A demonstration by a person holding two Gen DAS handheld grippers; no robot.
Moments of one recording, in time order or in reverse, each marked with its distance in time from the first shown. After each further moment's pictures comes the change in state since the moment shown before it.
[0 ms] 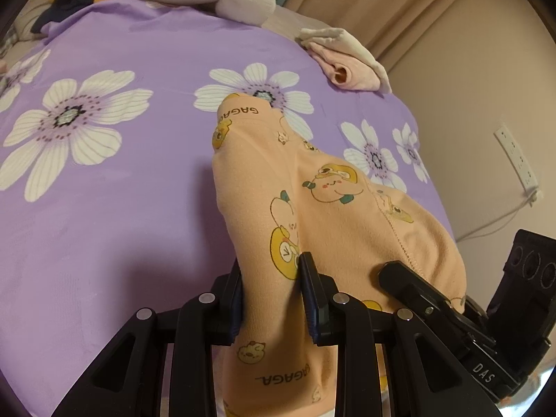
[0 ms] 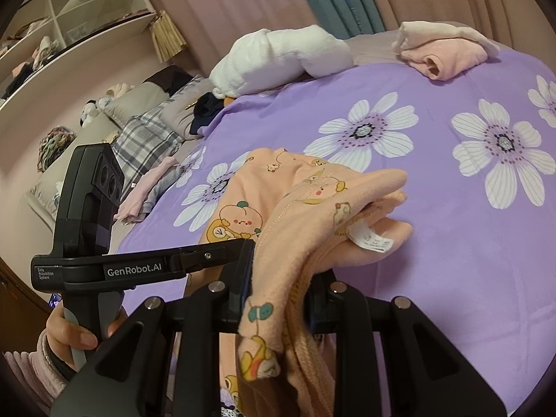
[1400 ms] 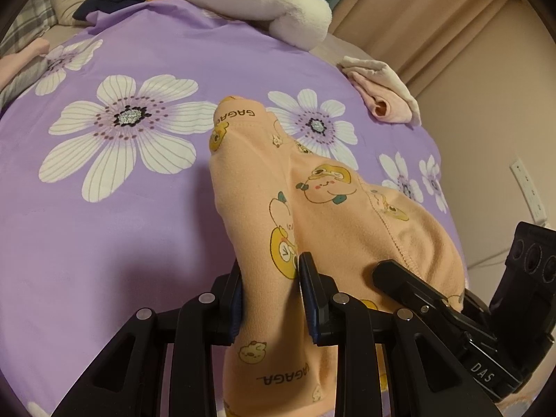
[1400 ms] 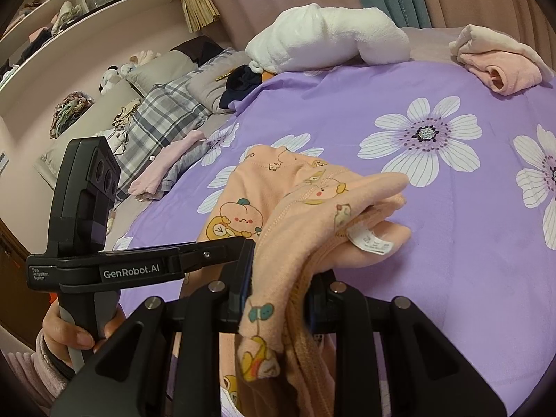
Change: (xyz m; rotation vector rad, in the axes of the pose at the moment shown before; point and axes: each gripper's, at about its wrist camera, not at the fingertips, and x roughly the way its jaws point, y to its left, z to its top) left arm -0.034 0.056 0.005 -0.090 -0.063 0.057; right arm 0.059 0.047 0.022 -0.109 0.092 0.076
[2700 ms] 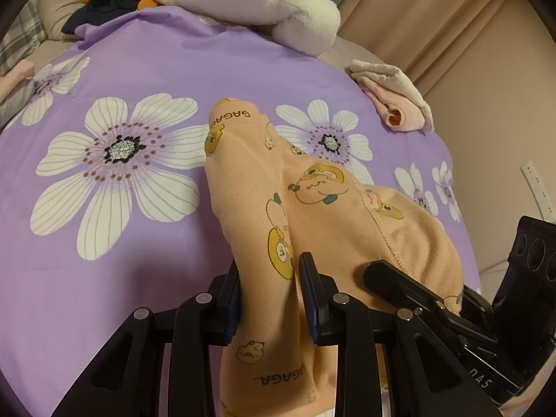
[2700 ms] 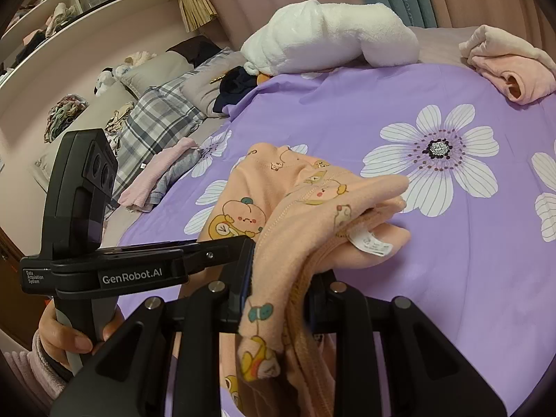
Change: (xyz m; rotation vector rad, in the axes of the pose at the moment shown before) left arm 0.027 0.009 0.045 0.030 0.000 0.035; right arm 0.035 -0.005 0.031 0.003 0.000 -0.002
